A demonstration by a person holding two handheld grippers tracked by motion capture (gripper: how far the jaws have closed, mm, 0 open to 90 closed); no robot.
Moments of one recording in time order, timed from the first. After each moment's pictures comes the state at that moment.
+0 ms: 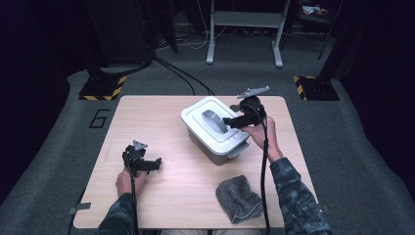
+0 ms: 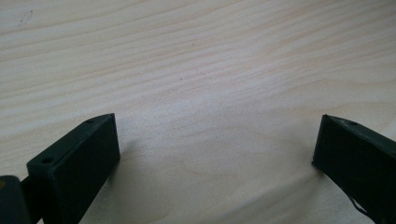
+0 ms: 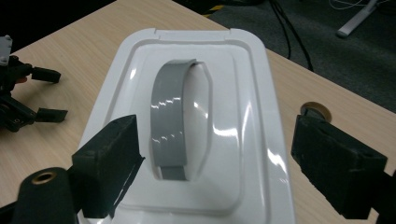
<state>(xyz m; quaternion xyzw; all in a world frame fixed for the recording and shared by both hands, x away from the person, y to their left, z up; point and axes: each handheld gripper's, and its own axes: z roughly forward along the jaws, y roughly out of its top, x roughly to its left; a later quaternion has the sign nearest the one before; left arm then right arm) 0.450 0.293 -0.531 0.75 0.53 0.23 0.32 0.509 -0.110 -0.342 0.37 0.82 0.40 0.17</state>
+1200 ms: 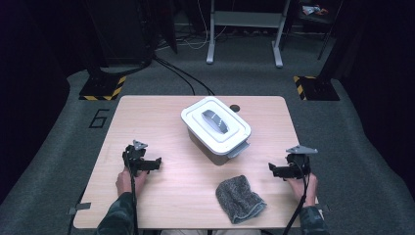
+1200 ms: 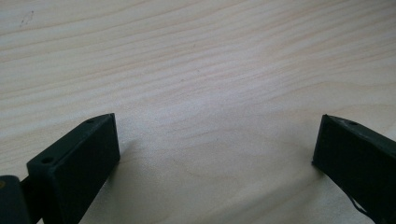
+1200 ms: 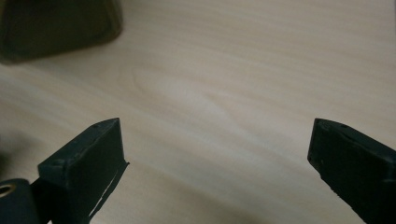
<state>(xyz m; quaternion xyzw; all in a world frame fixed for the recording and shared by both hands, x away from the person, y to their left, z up) 0.452 0.293 -0.531 0.75 0.53 0.23 0.32 0.412 -0.255 -0.488 0.51 0.76 0.34 0.22</state>
